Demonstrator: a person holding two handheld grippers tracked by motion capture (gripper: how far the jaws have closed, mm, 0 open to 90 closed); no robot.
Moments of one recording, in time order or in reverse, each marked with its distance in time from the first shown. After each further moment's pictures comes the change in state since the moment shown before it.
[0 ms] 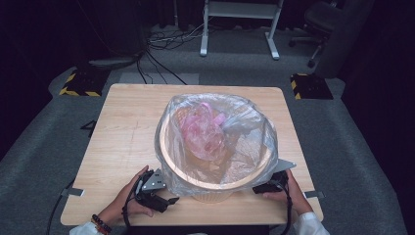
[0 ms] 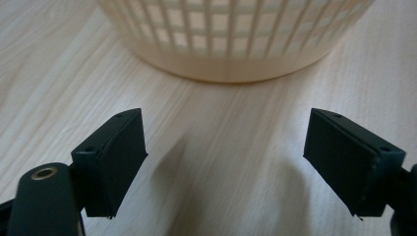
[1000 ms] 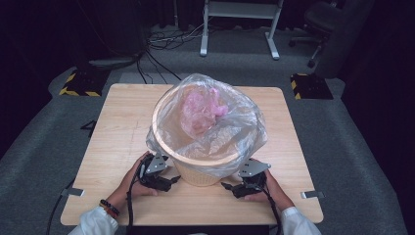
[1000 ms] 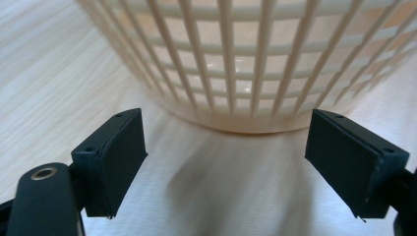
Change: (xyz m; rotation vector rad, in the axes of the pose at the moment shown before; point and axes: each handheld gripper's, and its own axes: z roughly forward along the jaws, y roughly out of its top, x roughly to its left) left arm 0.045 0.011 0.014 -0.054 0.166 -0.041; right arm 0.035 0.027 0.043 0.001 0.112 -0.124
